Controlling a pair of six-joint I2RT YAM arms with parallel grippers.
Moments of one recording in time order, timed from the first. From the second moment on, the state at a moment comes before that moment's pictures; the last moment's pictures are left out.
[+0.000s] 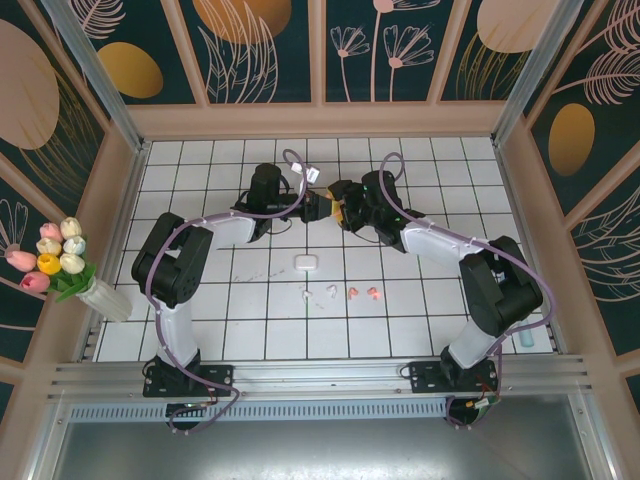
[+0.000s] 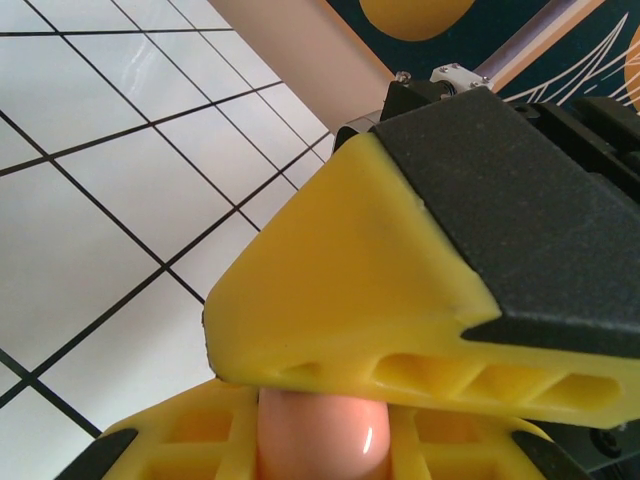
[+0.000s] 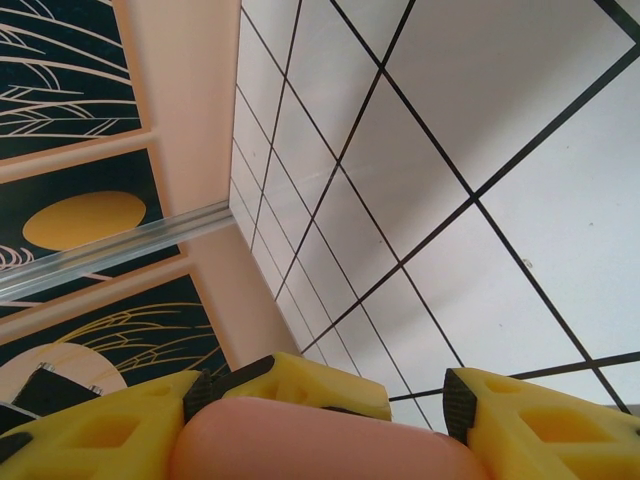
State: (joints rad) left arm -0.47 1.94 1.13 0.48 0.88 -0.47; right arm 0.55 1.65 1.00 0.14 -0.24 1.58
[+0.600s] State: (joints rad) left arm -0.47 1.94 1.13 0.47 0.88 -0.45; right arm 0.55 1.65 1.00 0.14 -0.22 1.58
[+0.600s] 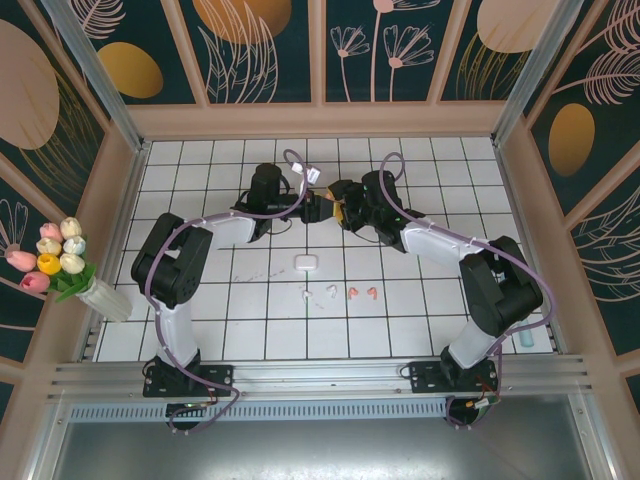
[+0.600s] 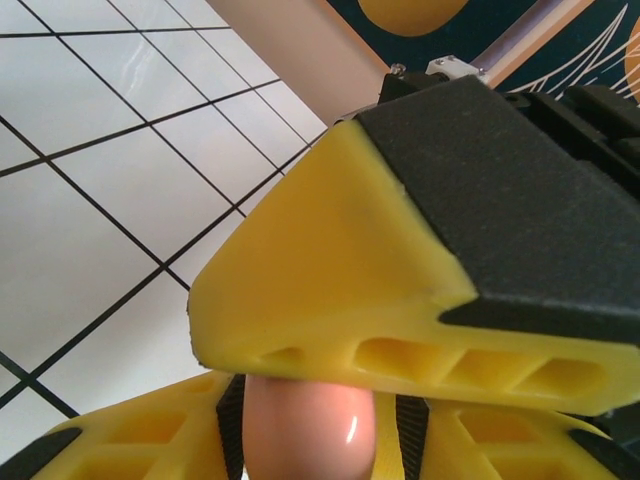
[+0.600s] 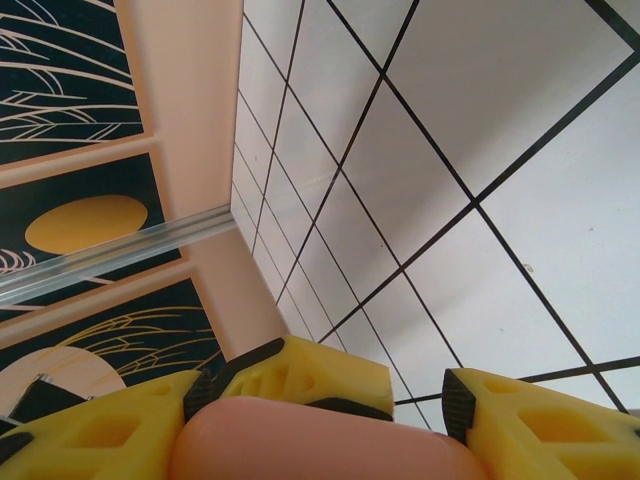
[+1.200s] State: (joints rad) left arm -0.45 1.92 1.12 0.49 0.88 -0.47; right arm 0.53 1.64 0.98 0.15 -0.23 1.58
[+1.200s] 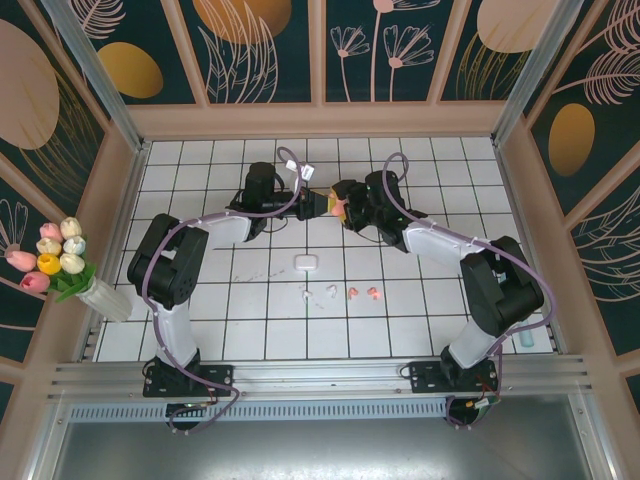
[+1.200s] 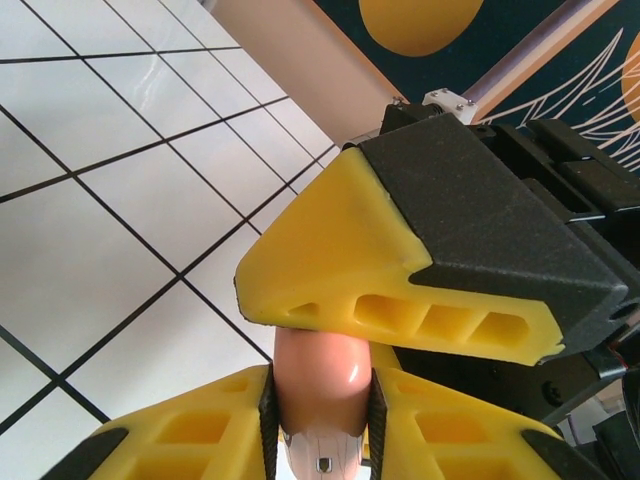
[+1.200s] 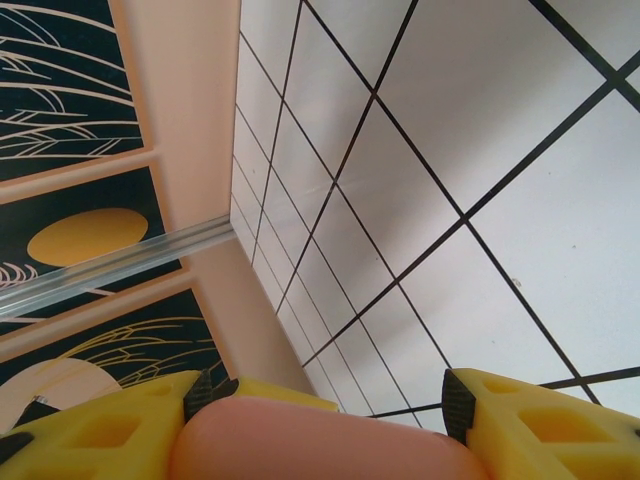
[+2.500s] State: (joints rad) left arm -0.47 1.96 1.12 0.53 0.88 -0.52; right arm 0.53 1.64 0.98 0.15 -0.23 1.58
